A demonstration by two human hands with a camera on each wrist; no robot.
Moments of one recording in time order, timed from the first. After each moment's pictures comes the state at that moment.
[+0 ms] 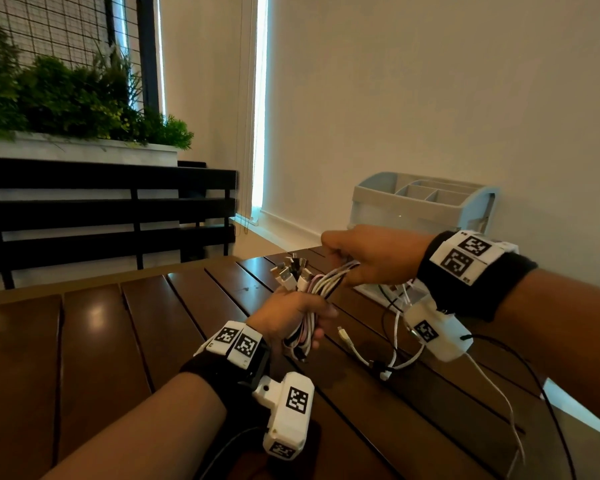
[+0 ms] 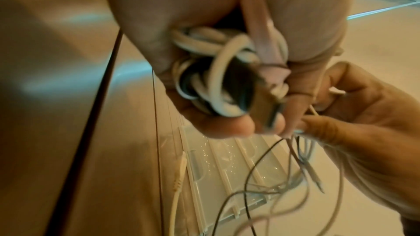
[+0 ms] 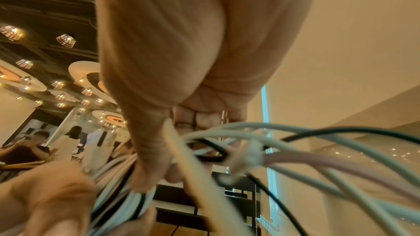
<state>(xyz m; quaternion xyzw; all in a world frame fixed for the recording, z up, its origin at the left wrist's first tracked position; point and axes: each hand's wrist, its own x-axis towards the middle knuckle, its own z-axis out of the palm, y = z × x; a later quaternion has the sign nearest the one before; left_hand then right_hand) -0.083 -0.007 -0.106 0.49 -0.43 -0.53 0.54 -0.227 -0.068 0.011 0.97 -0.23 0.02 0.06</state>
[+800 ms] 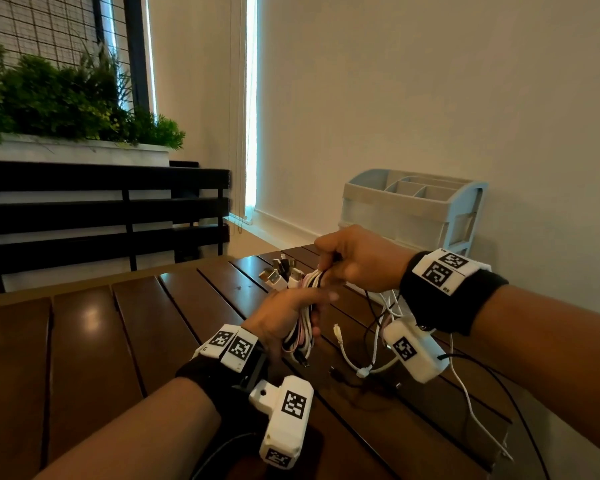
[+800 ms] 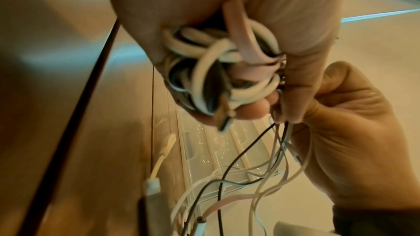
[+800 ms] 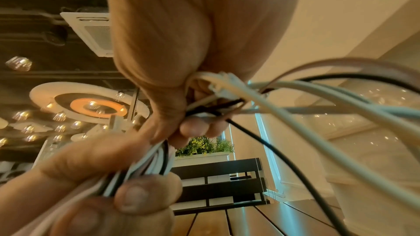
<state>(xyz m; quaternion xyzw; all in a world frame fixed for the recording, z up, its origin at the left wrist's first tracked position) -0.097 0.000 -0.103 0.46 -0.43 -0.55 0.55 -0.230 -0.072 -0.012 0.96 -0.23 0.16 -0.07</state>
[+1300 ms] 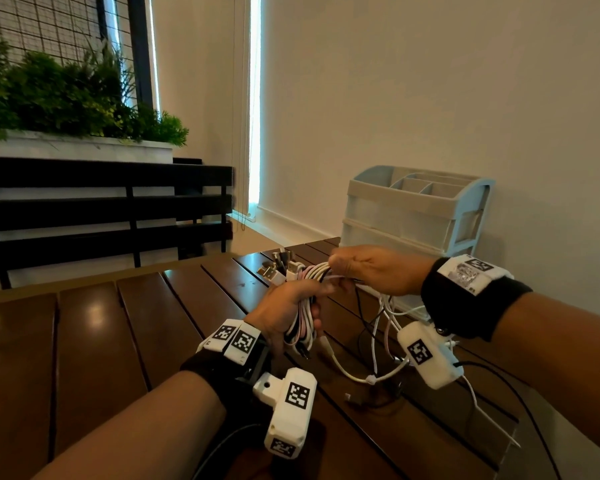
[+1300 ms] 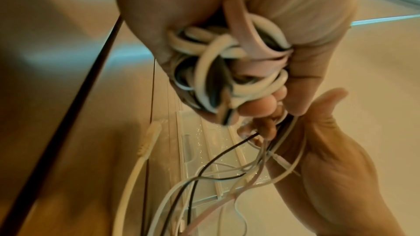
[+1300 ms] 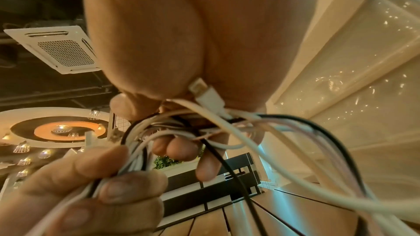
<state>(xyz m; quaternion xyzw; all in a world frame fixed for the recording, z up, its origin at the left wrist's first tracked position) -0.089 -0.002 -0.104 0.44 -0.44 -0.55 0.56 -0.245 -0.074 -0.023 0.95 -0.24 0.09 -0.16</state>
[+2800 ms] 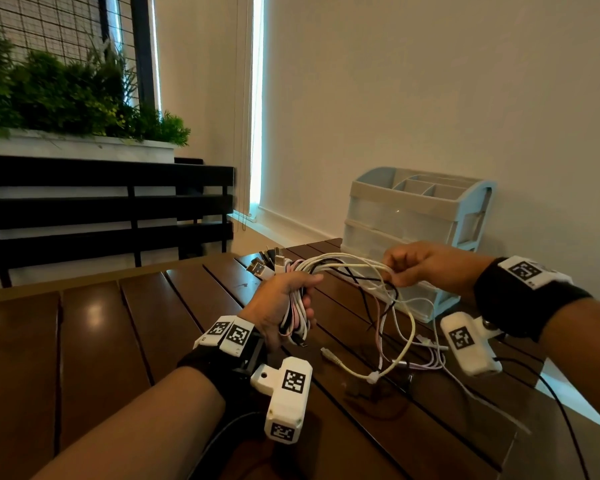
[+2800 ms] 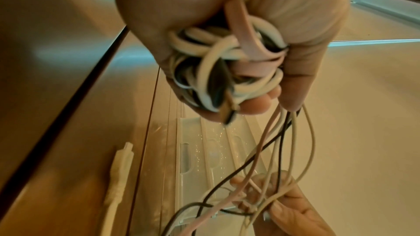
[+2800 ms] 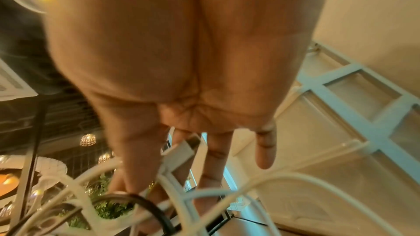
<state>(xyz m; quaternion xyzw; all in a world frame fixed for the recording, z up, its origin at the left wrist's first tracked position) -0.072 -0.014 -0.111 0.42 -0.37 -0.57 0.60 -0.307 -0.099 -0.018 0.90 -0.34 0.11 -0.26</state>
